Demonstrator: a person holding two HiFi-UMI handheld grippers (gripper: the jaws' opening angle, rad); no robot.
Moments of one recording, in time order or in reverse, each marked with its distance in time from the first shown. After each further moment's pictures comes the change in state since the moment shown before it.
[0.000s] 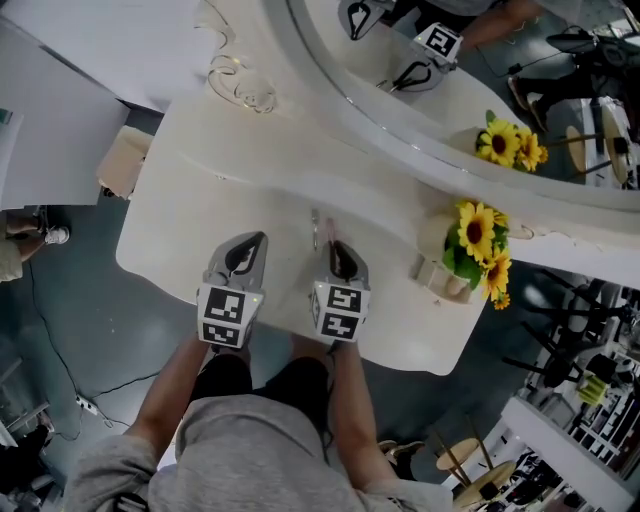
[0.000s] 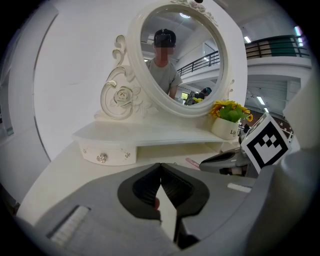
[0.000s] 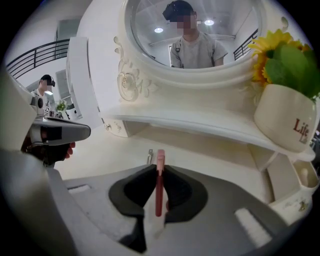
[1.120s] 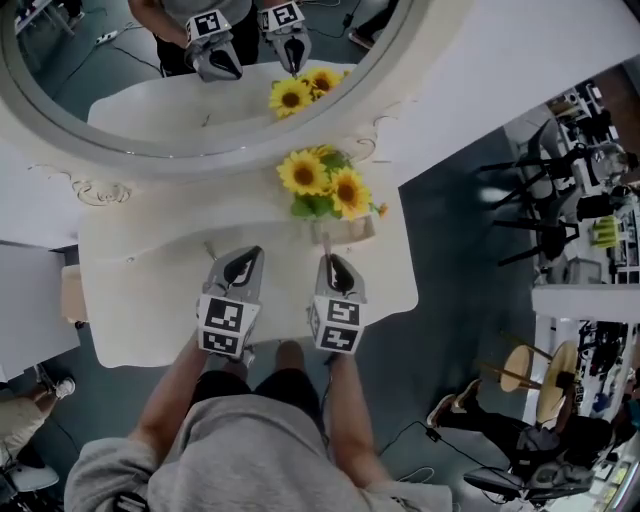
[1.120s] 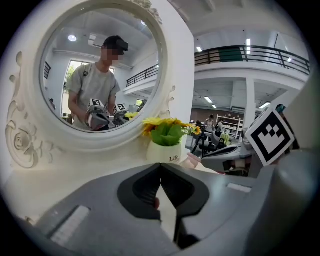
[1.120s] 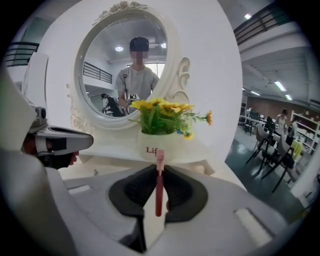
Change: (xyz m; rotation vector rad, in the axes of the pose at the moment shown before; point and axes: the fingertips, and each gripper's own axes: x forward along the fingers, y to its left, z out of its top) left arm 0.024 -0.212 0.095 0.290 -0.104 -0.473; right arm -0.187 -0.163 -0.014 0.301 -0.186 -0.451
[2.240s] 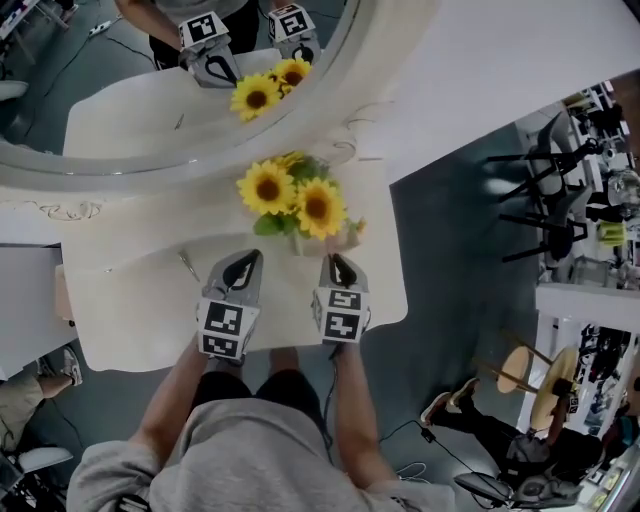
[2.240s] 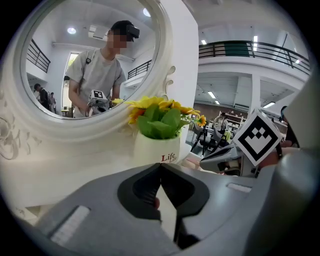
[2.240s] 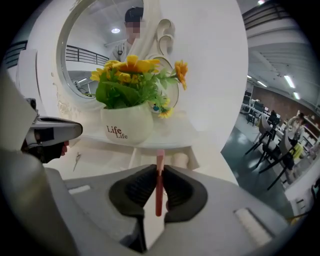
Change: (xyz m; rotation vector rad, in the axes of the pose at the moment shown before) left arm 0.071 -0.030 -0.008 -0.032 0.080 0.003; right arm 0.054 -0.076 -0.028 -0.020 0.210 0.022
